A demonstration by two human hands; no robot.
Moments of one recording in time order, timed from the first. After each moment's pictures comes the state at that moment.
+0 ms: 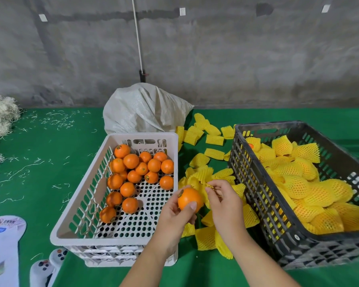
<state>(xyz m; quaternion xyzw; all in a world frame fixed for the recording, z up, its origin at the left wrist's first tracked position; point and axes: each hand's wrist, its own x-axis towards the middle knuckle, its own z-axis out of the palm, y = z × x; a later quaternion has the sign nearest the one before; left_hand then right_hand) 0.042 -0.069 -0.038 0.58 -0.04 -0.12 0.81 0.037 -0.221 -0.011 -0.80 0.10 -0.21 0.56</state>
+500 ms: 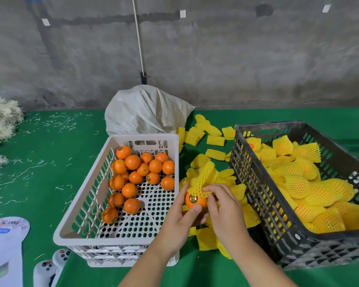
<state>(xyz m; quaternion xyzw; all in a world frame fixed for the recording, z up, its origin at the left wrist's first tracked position) 0.039 -0.070 -0.037 0.63 -0.12 -0.15 0.75 0.019 -0.221 -0.002 -0.86 -0.01 -0.24 0.44</state>
